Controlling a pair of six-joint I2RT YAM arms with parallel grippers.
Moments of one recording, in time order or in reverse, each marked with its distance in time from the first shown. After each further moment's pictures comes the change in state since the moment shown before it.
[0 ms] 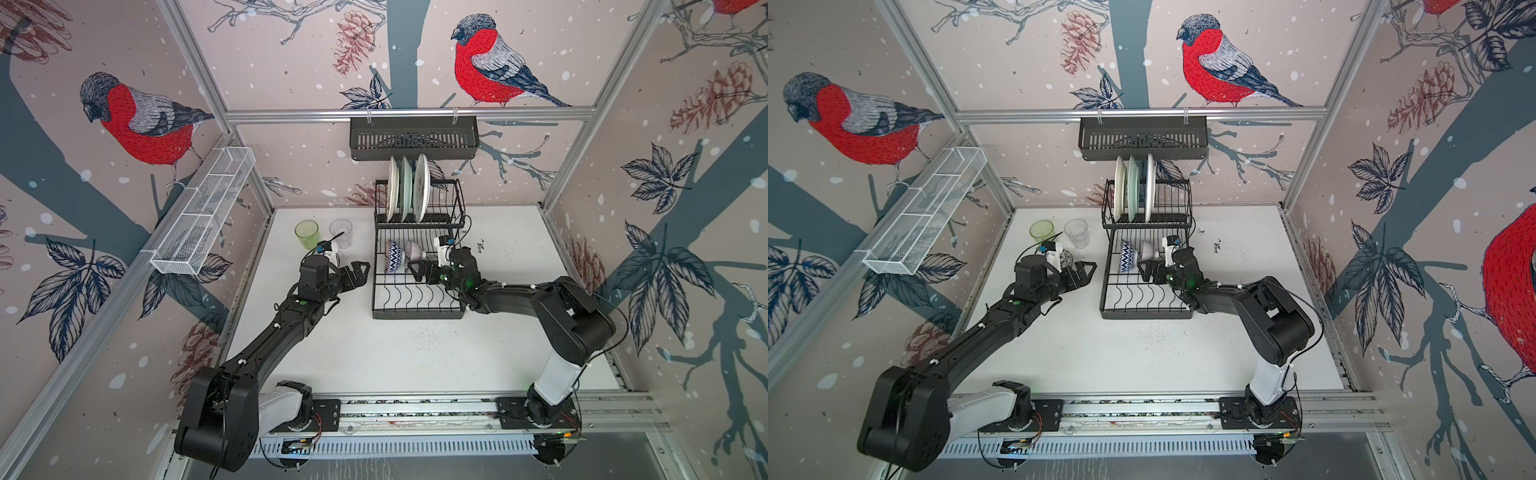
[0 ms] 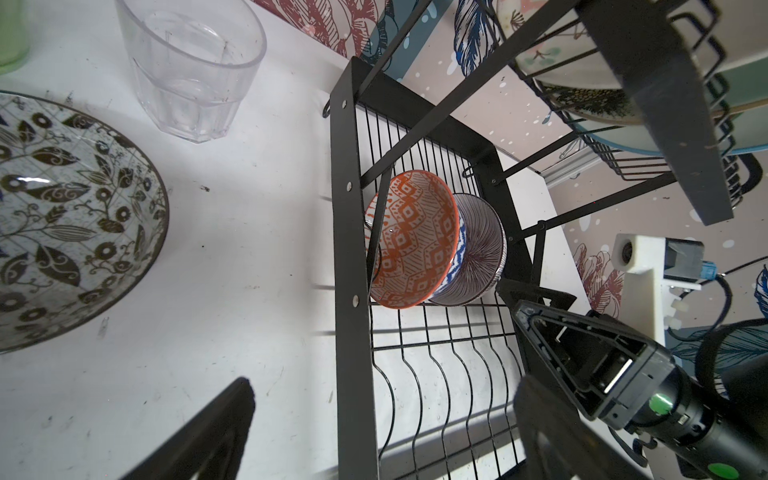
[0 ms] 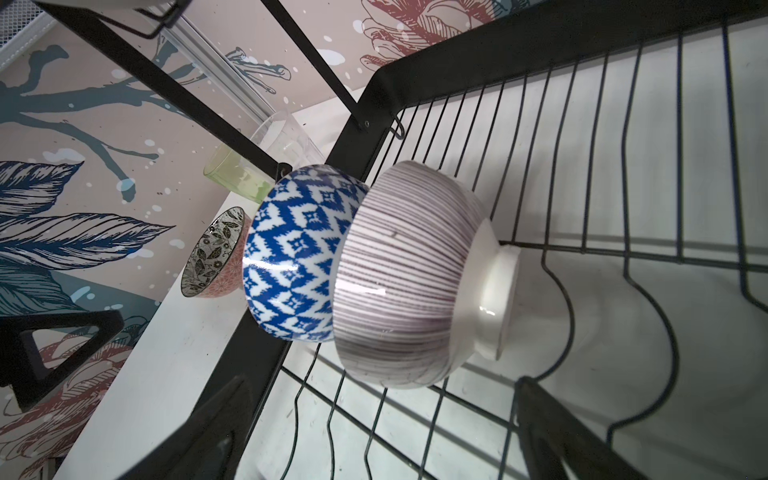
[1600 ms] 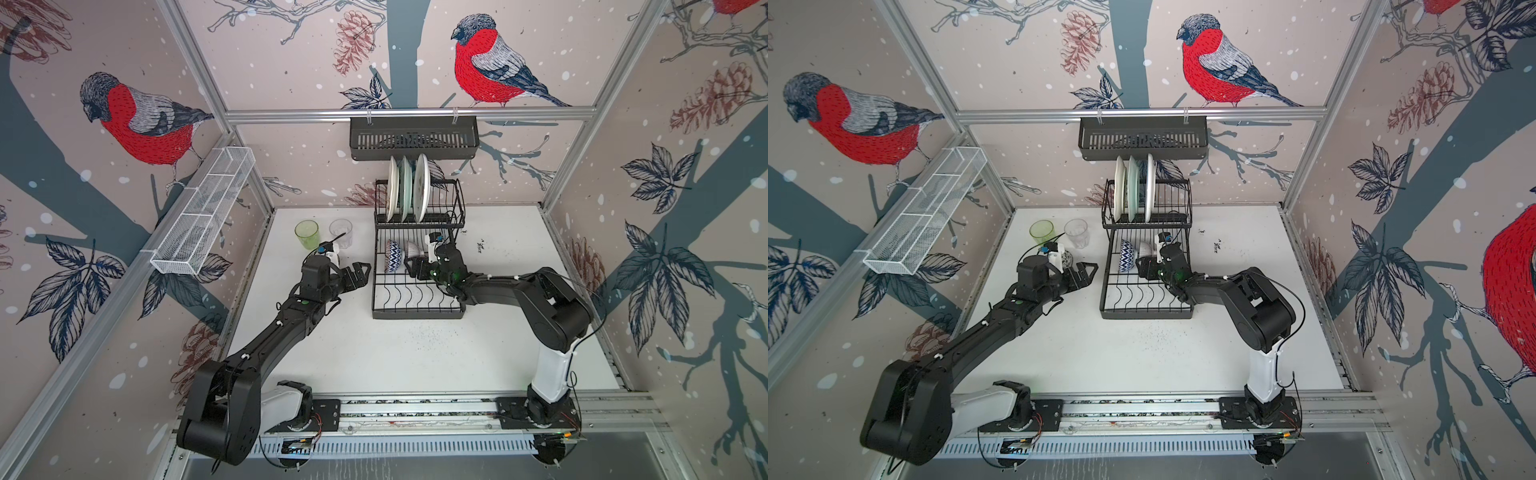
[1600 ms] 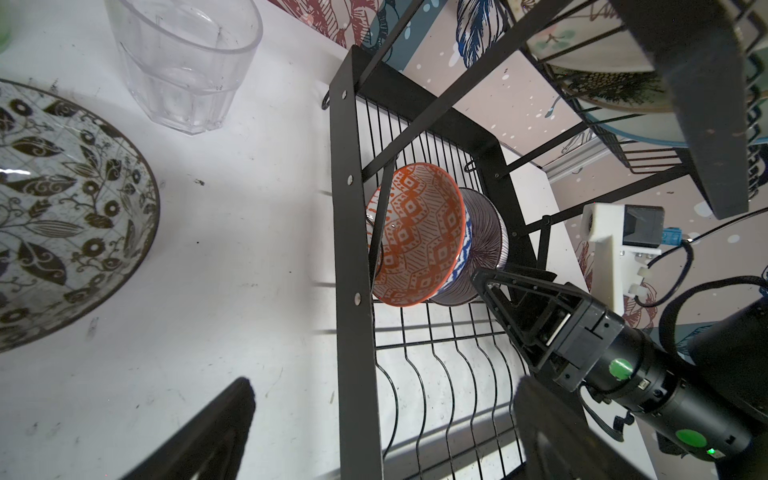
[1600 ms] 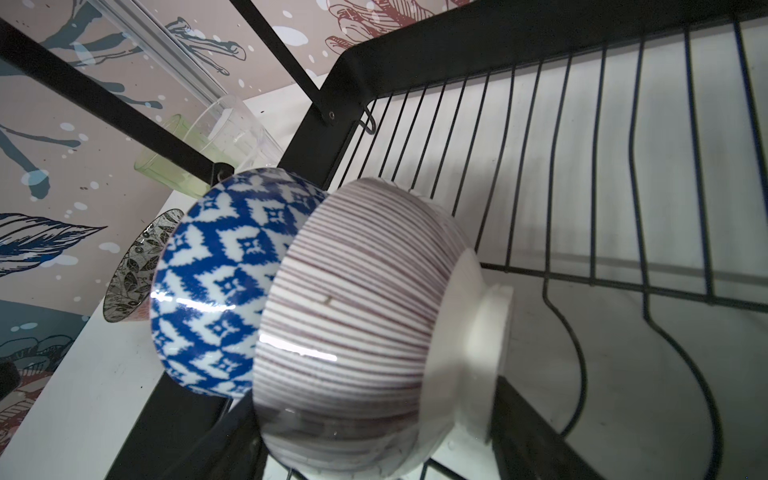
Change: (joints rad) left arm -0.002 0.027 -0.010 0.029 0.009 0.002; right arm 0.035 0.120 0.146 -0.097 0.108 -0.039
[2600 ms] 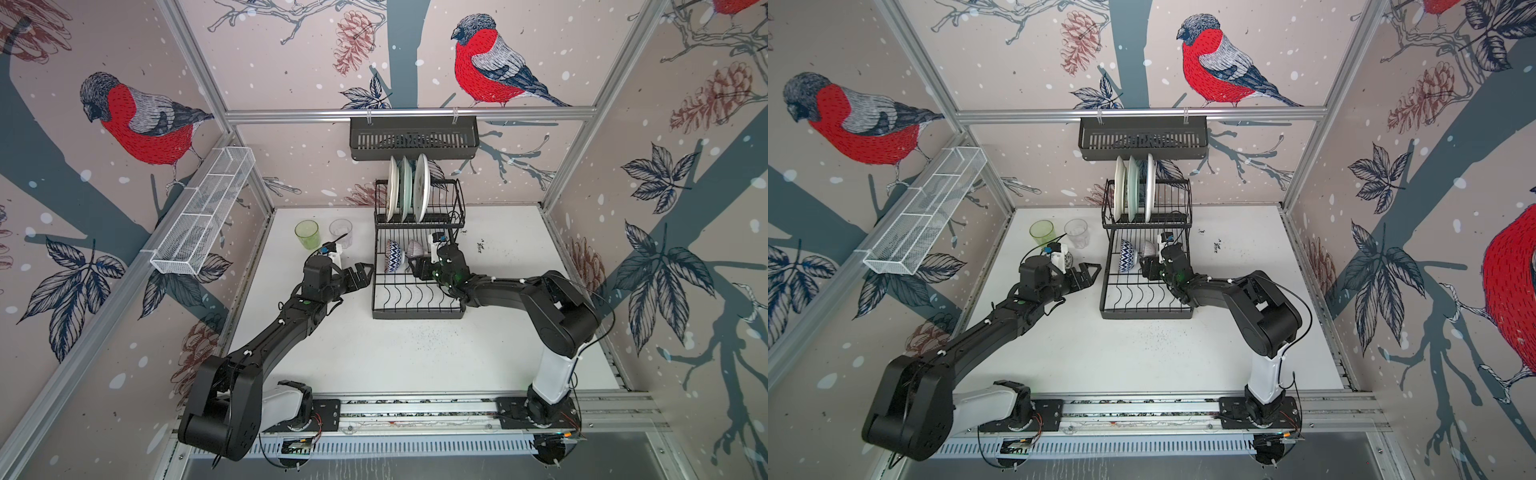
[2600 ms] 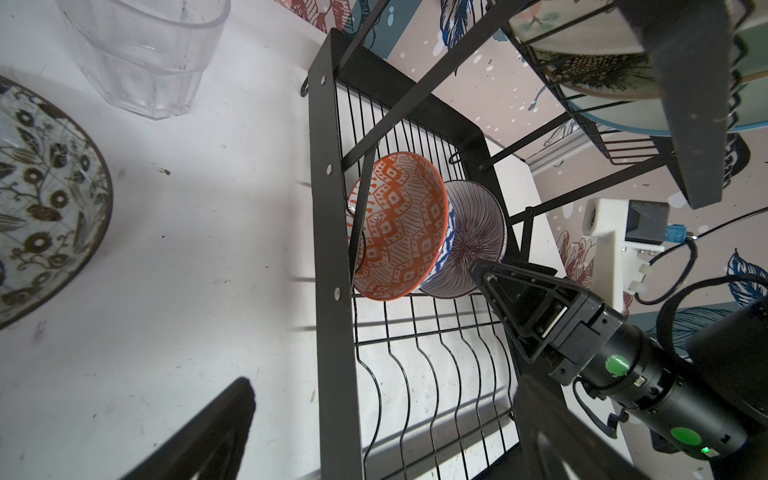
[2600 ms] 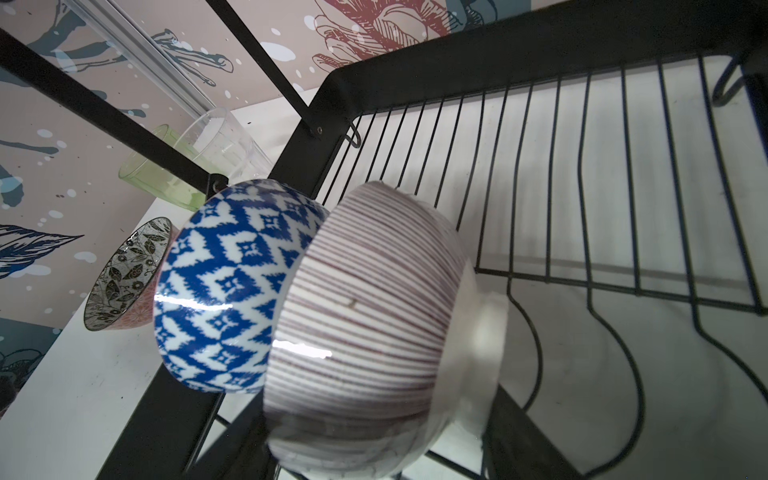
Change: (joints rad) left arm -0.011 0.020 -0.008 0.043 0.042 -0.022; right arm 0.005 -0.061 -0.037 -0.014 0.066 -0.018
